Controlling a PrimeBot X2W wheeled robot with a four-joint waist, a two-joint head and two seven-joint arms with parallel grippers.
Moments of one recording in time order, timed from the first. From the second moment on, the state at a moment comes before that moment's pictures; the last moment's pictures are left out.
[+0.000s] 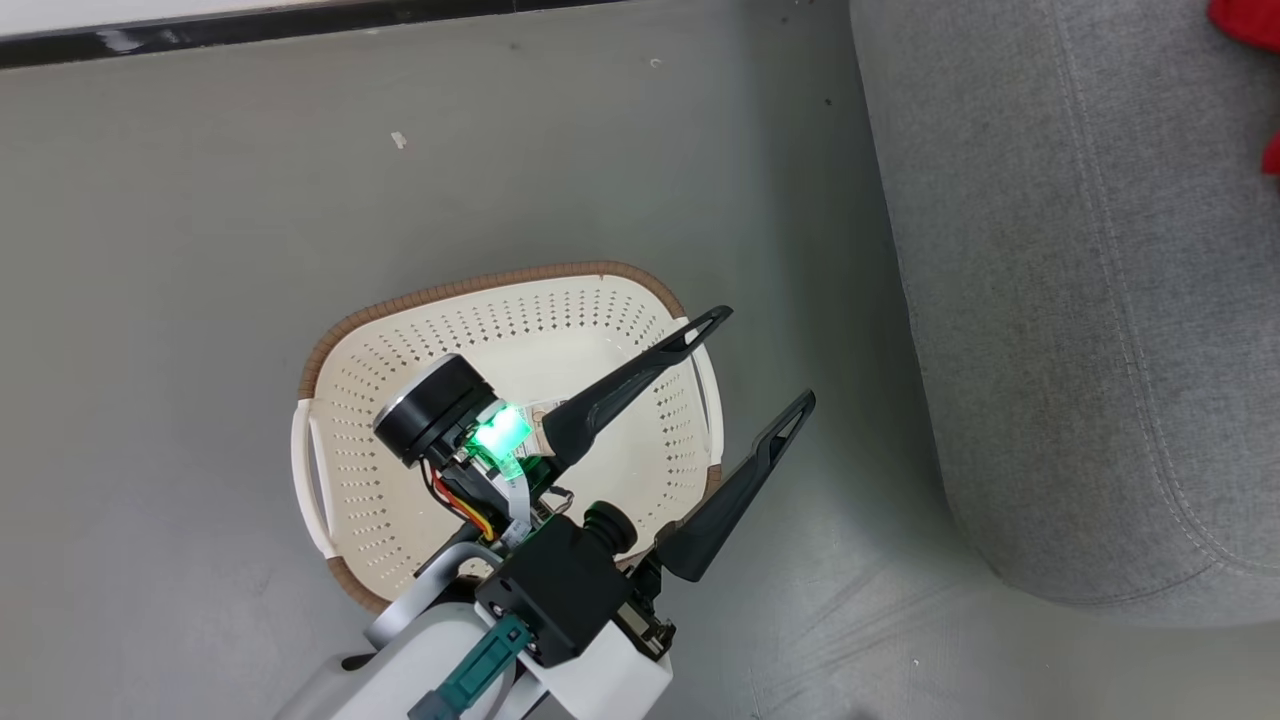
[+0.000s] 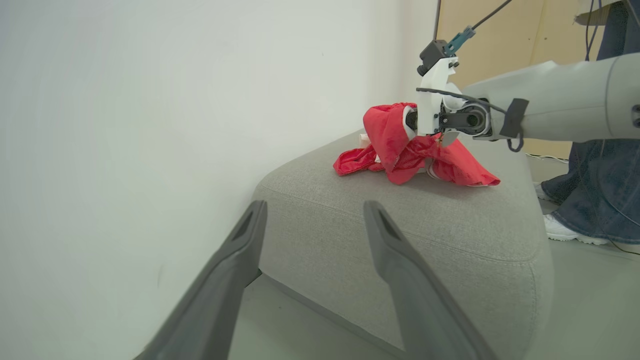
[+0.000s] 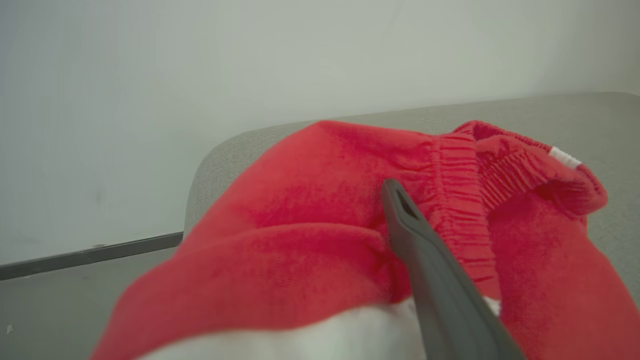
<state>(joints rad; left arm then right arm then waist) -0.44 0.15 -0.64 -0.28 -0.11 -0.05 -0.12 -0.81 -0.34 -0.27 0.63 0.12 0.12 -0.18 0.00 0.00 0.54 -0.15</state>
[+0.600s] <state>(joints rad) -0.45 0.16 -0.64 -0.22 -0.12 -0.07 -0.14 -0.66 -0.33 -0.22 0.60 0.15 0.12 -0.23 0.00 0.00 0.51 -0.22</state>
